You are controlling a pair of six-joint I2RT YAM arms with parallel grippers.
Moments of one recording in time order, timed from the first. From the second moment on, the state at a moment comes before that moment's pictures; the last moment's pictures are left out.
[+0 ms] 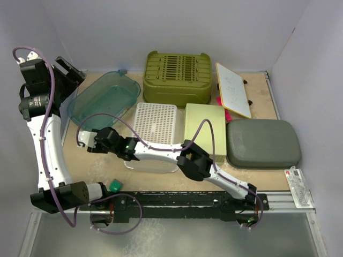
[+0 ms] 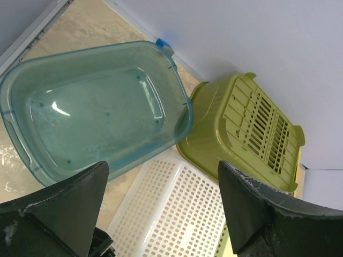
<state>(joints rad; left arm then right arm) 0.29 1.28 1.65 -0.81 0.16 -0.59 1.24 2.56 2.24 -0.06 0.16 -0.46</state>
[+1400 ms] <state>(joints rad) -0.16 1.78 1.40 -0.71 -0.20 -0.12 1.00 0.99 0.84 -0.27 0.32 0.30</state>
